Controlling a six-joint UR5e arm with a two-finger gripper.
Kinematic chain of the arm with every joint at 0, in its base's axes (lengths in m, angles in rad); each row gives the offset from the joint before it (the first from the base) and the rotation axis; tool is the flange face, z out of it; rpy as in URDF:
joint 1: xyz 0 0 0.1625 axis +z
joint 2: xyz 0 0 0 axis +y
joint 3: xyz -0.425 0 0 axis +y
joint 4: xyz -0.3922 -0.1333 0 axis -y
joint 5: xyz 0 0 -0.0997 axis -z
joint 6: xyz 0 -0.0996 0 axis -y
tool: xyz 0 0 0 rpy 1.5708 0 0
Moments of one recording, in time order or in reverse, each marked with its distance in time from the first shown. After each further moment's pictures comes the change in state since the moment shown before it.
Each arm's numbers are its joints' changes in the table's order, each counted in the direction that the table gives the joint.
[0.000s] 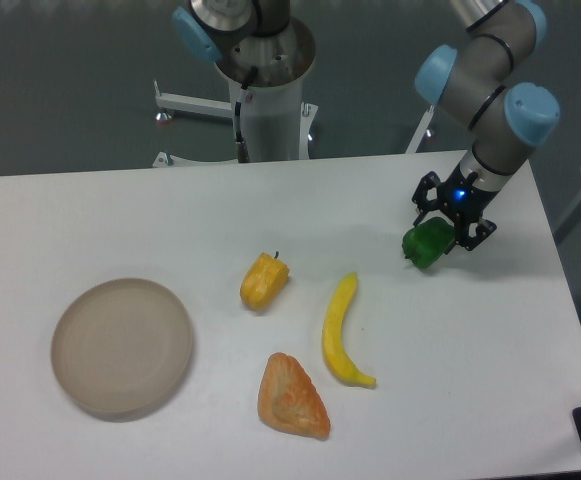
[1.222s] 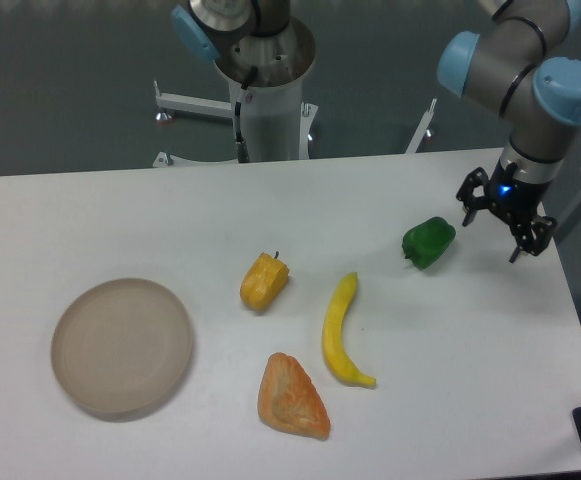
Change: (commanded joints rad) arm -0.086 0.057 -0.300 0.018 0.149 0.018
